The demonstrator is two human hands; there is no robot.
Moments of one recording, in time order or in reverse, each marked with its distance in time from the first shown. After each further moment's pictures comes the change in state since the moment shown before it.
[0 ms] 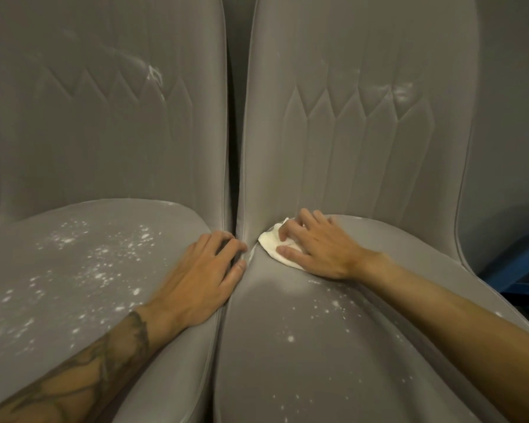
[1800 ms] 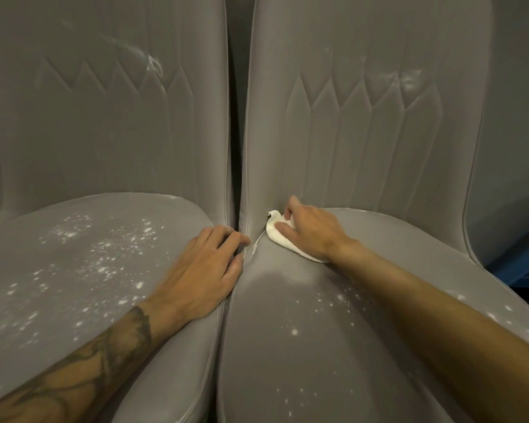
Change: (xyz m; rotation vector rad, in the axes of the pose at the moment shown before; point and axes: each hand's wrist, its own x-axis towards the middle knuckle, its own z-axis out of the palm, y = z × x) left_hand 0.000 -0.001 0.002 -0.007 0.005 0.002; right_hand 0.032 -0.012 0.004 0.189 0.010 0.234
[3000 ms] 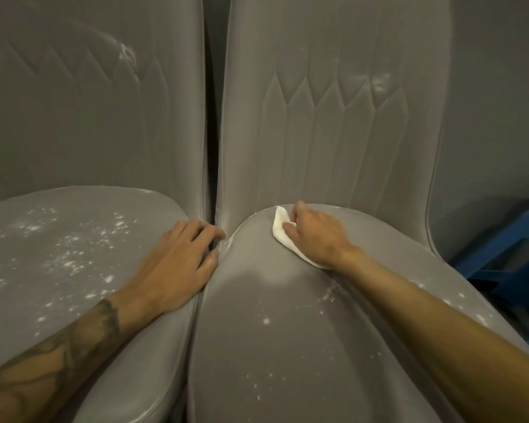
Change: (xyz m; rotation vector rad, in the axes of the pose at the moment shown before) left_hand 0.000 0.005 -0.004 -0.010 -0.001 -0.017; right_hand -0.040 0.020 -0.017 -0.102 -0.013 0.214
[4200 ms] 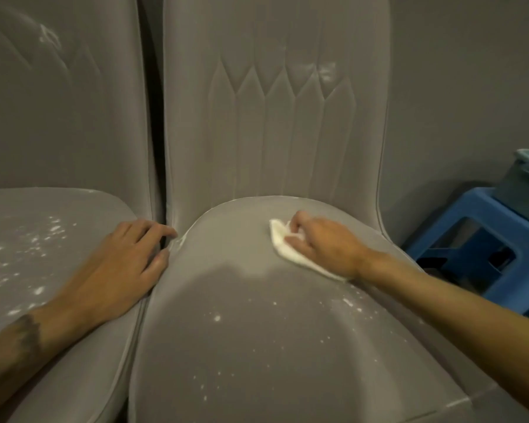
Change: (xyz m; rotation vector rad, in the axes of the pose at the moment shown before) left_hand 0.001 -0.004 0.000 0.021 -0.068 -0.012; right_hand -0.060 0.081 -0.022 0.051 -0.079 -0.143
